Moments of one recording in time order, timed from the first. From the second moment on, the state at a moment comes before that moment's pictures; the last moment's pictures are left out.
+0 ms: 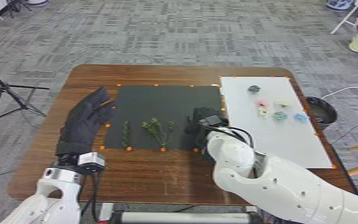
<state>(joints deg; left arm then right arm) 117.9 -48.5 -83.3 -117.6 39.6 10.8 25.1 -56.1 -54.4 20.9 -101.1 -118.7 1.2 49.0</state>
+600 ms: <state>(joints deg) 118.9 -48.5 -84.4 -117.7 39.5 11.0 25.6 -58.3 -50.8 26.0 -107.8 -118.6 2.9 47.5</state>
